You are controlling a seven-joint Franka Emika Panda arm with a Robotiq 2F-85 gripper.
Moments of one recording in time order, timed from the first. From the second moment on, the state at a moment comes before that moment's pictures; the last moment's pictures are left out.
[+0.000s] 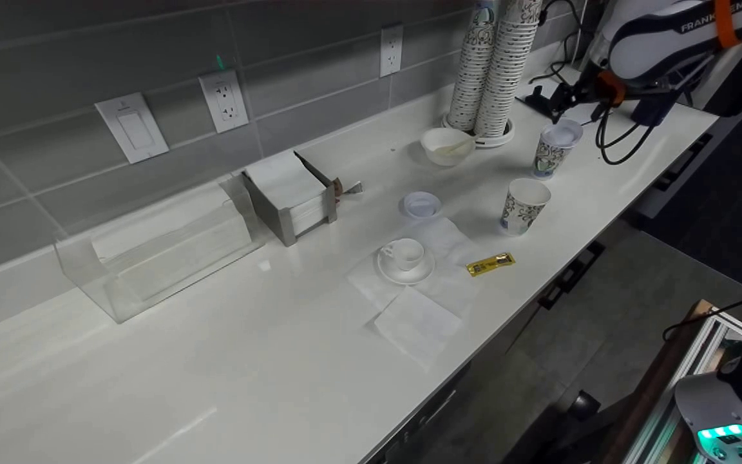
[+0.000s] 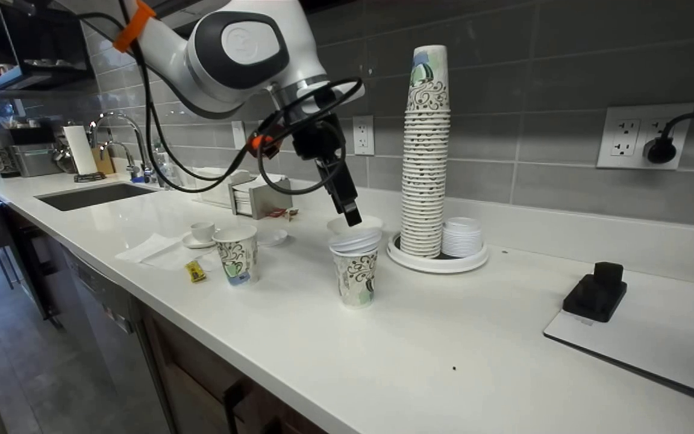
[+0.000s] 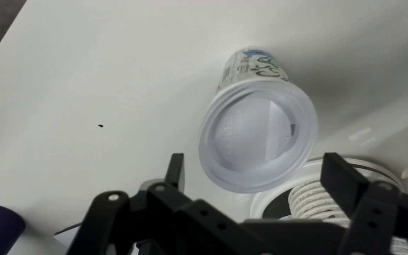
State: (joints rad) arm -0.20 0.03 -0.24 -2.18 -0.27 2.48 0.47
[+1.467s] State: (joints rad) arm -0.24 0.02 -0.27 -2.23 -0.12 2.58 0.42
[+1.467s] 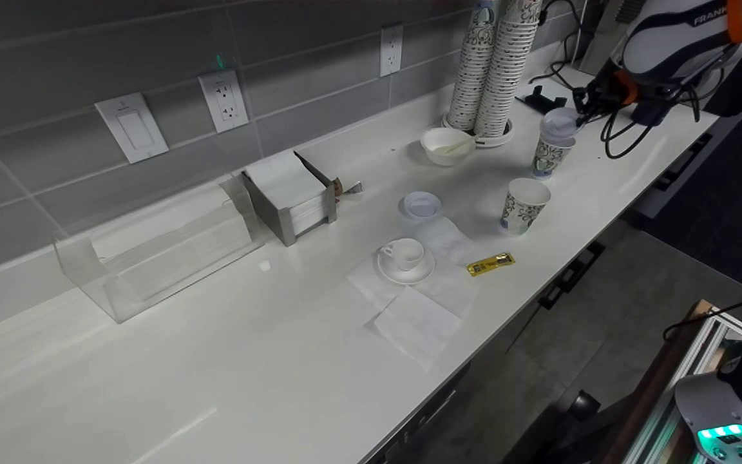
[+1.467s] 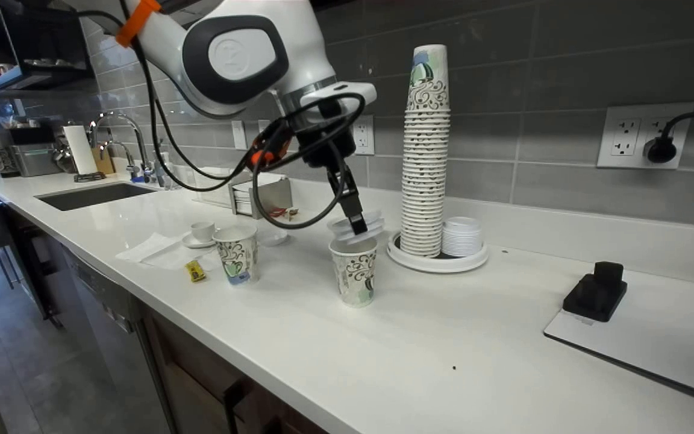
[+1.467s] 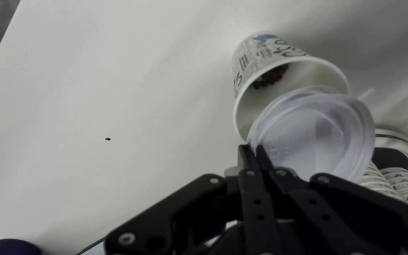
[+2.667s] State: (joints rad) arm -0.03 -0.41 -0.12 -2.61 0.18 2.41 0.09
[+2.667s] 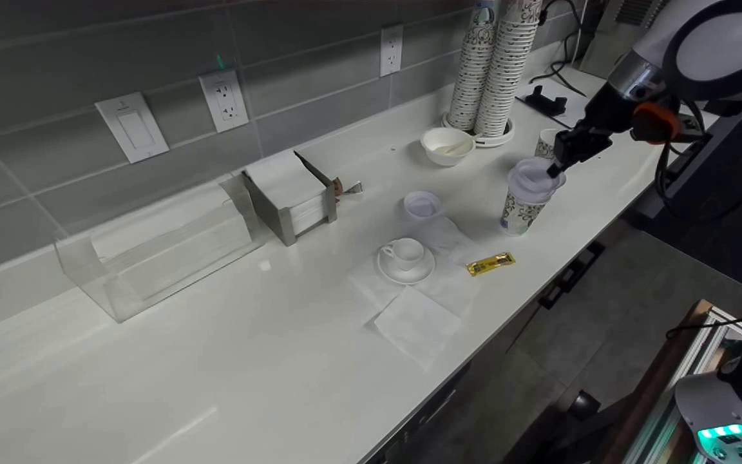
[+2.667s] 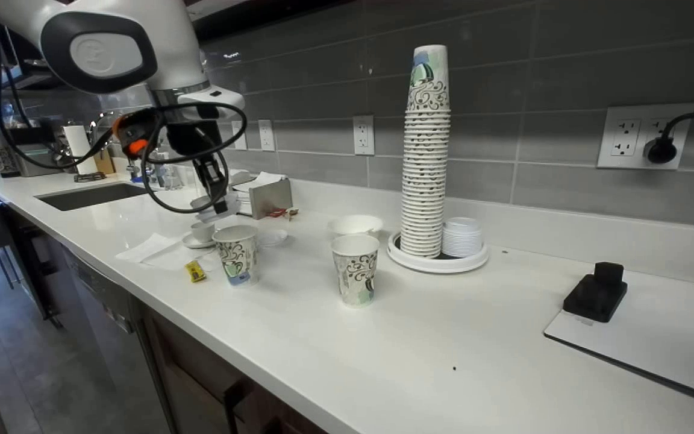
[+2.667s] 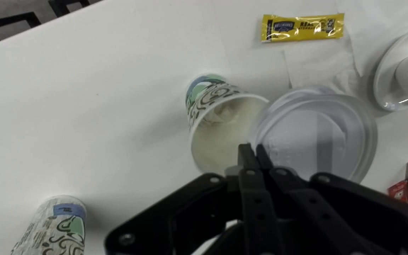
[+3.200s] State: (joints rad) arm -0.06 -0.41 -0.17 -2.62 0.24 2.43 0.09
